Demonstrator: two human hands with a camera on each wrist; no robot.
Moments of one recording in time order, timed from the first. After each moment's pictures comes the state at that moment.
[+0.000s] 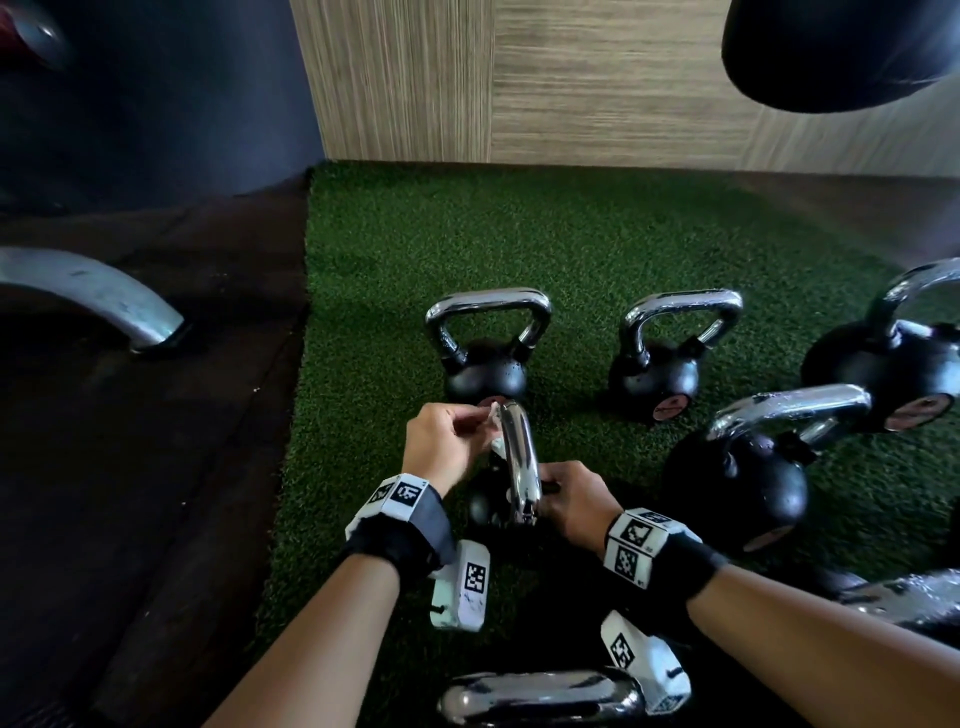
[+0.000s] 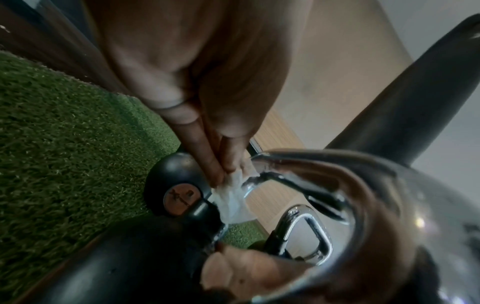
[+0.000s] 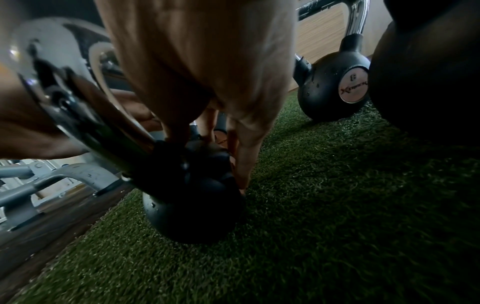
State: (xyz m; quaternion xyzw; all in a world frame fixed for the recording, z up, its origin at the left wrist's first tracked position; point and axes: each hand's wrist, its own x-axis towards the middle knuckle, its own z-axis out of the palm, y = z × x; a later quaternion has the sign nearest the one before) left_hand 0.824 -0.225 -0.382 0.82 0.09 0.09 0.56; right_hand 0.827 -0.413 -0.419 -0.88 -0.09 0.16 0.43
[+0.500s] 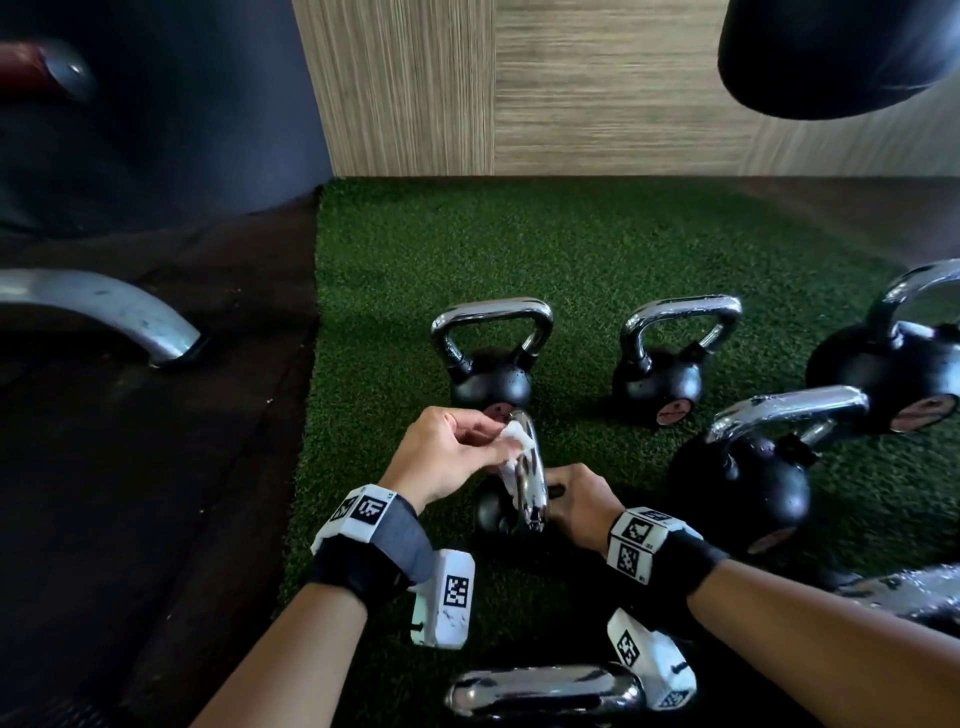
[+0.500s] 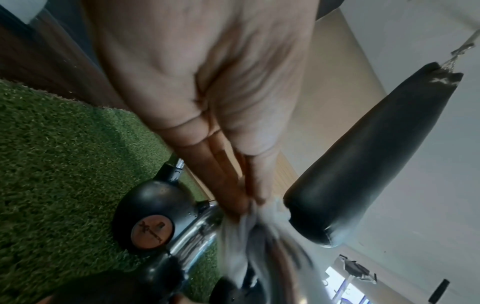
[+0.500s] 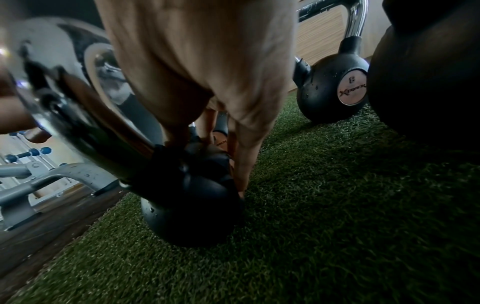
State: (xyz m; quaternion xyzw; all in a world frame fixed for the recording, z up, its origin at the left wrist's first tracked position) left_hand 0.804 -0.213 -0.353 0.83 0.01 0.00 0.55; right_hand 0.824 -0.412 -0.411 -0.88 -0.13 0.16 0.44
